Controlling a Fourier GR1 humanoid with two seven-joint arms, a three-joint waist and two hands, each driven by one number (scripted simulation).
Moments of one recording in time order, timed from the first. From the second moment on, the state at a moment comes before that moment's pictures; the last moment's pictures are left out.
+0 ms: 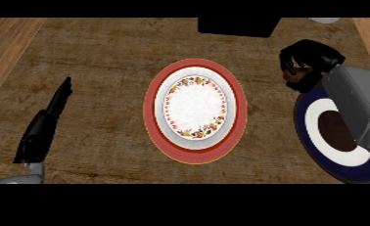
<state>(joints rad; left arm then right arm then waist) -0.01 0.29 0.07 -1.48 -0.20 -0.02 -0.12 -0.91 -0.47 0.10 -0.37 0.96 0.13 -0.67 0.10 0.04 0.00</state>
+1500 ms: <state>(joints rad) 0.10 0.28 0.12 -1.52 -0.20 0.00 -0.12 -1.13 -0.31 -0.05 -0.51 0.67 0.22 -0.94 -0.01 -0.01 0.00</state>
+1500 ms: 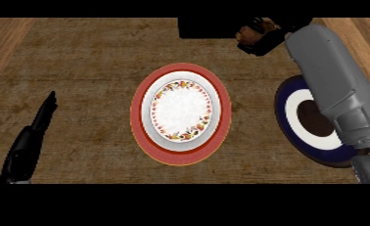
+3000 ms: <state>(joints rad) 0.07 0.25 0.13 -1.50 -0.23 -0.02 -0.13 -0.85 0.00 0.51 -0.79 0.39 0.16 -0.31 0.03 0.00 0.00</state>
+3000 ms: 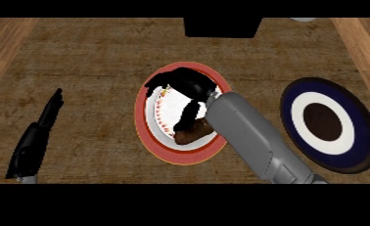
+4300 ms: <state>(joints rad) 0.03 0.25 0.13 -1.50 -0.24 -0.04 -0.13 -1.05 -0.30 -0.01 -0.33 0.00 0.45 -0.65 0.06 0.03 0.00</state>
